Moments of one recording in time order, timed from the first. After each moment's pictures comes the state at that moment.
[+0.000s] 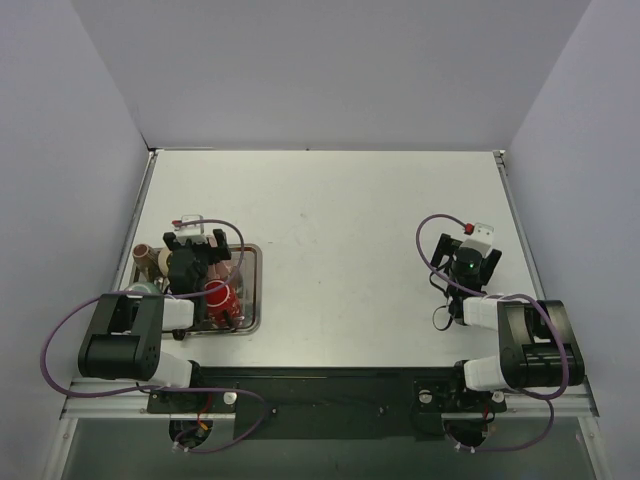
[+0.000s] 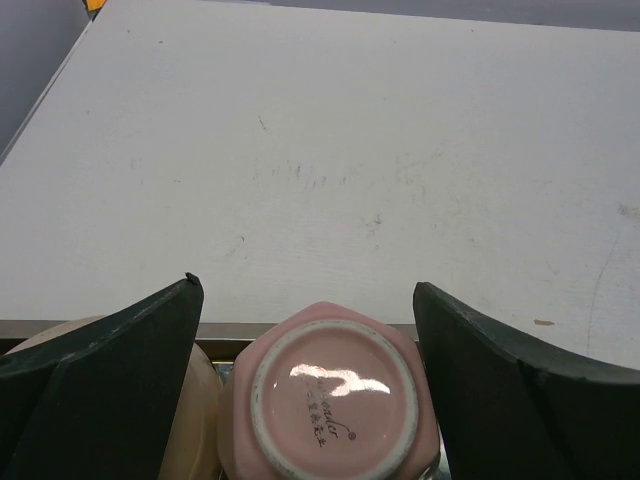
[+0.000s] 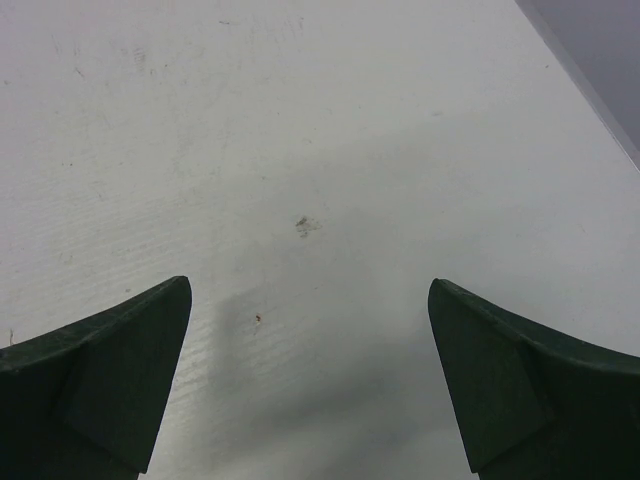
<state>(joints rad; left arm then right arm) -0.06 1.45 0.28 1.07 -0.11 -0.08 0.03 1.39 0.25 0.73 0.41 0.12</state>
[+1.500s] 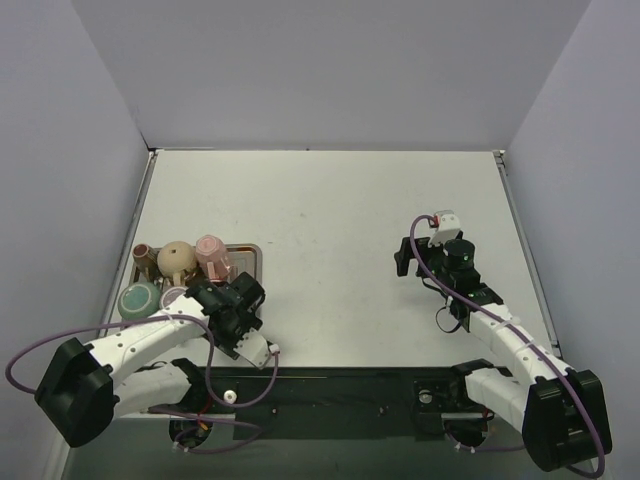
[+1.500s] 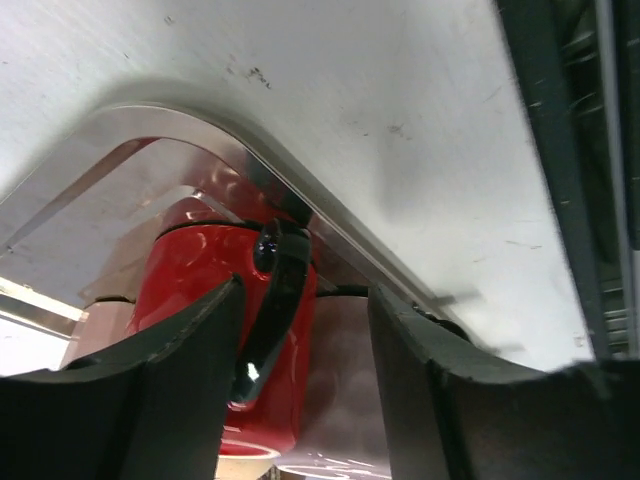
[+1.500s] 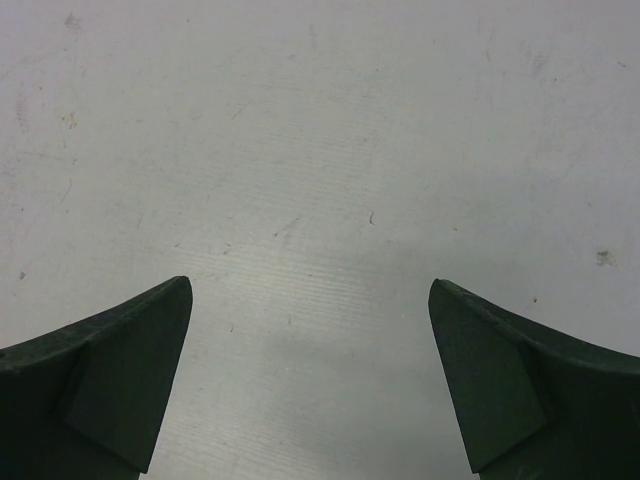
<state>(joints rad) -0.73 1.10 0.66 -1.06 -0.09 1.41 0.24 0.99 0.41 0.15 -0.03 0.10</state>
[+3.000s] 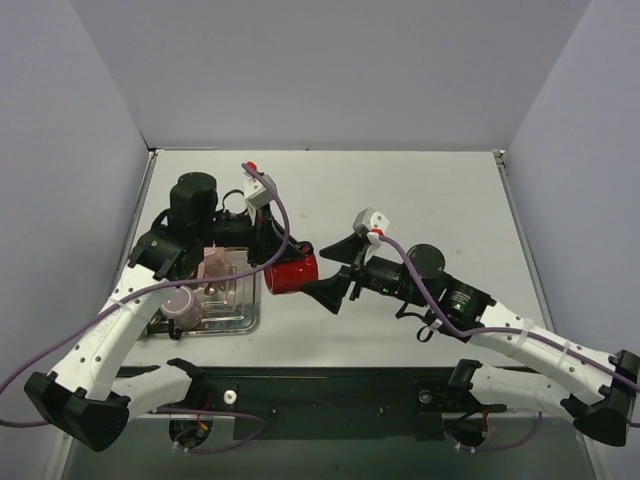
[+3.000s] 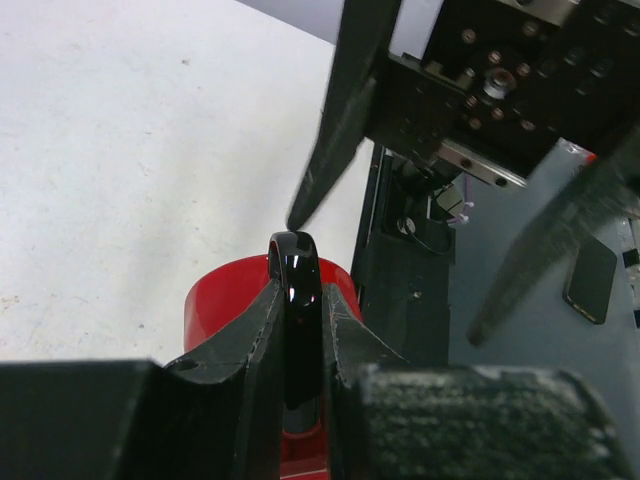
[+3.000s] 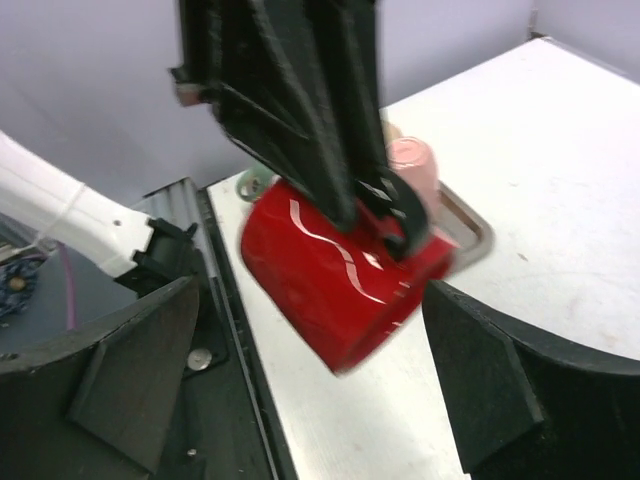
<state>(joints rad) -0.47 1.12 1.24 -0.50 0.93 -0.04 0.99 0.99 0.85 0.14 -0.22 0.23</state>
